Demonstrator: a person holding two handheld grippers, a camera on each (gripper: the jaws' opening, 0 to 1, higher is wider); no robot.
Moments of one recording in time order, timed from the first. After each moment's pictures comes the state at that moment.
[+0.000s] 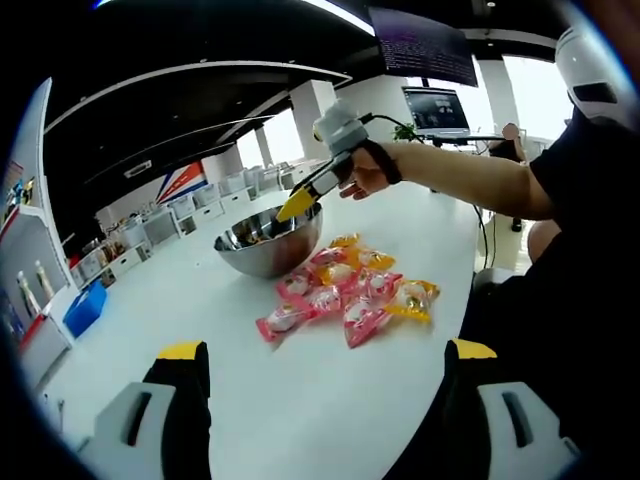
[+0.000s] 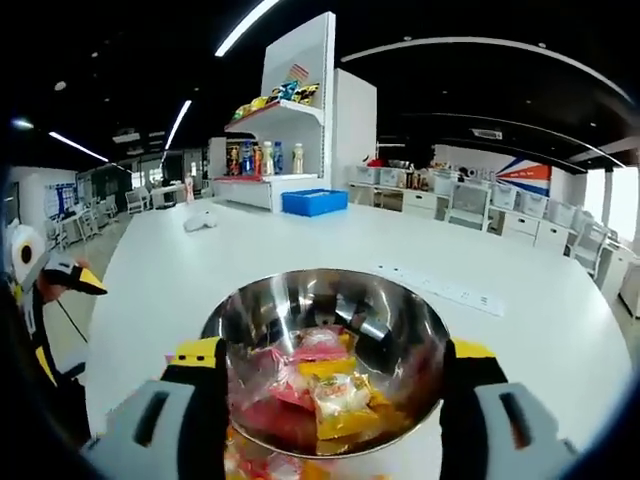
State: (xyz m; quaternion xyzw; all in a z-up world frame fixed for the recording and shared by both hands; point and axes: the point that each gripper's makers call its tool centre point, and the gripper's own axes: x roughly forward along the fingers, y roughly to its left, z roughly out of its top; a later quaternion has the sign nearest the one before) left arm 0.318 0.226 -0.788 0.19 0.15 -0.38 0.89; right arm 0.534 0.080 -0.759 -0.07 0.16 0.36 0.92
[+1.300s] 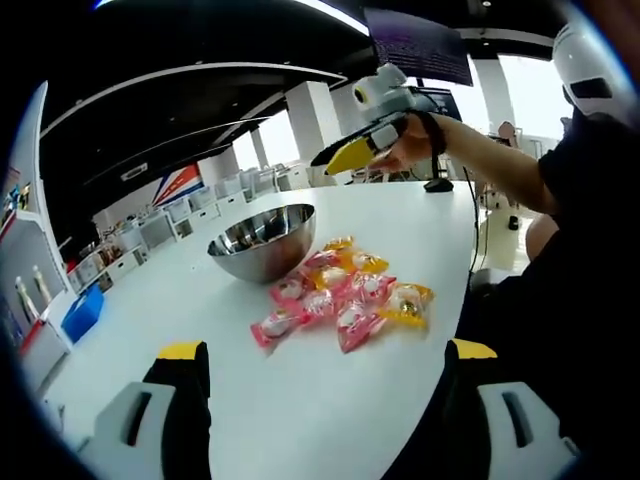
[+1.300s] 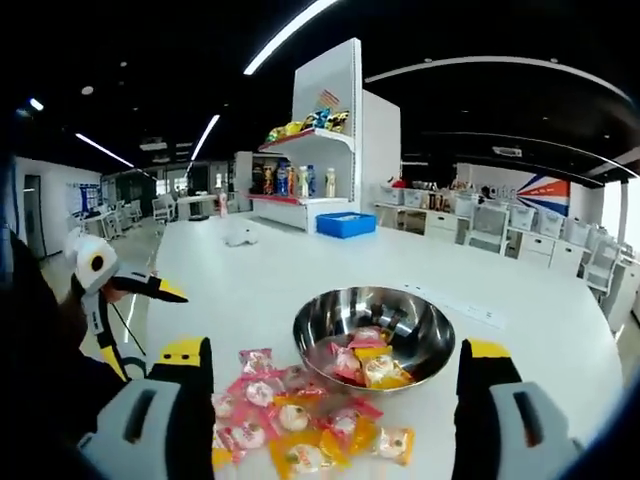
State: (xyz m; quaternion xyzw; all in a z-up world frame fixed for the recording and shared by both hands) left arm 0.315 0.217 -0.786 0.19 0.14 -0.39 0.89; right arm 0.439 0.060 -0.704 -0.08 0.12 0.41 0.90
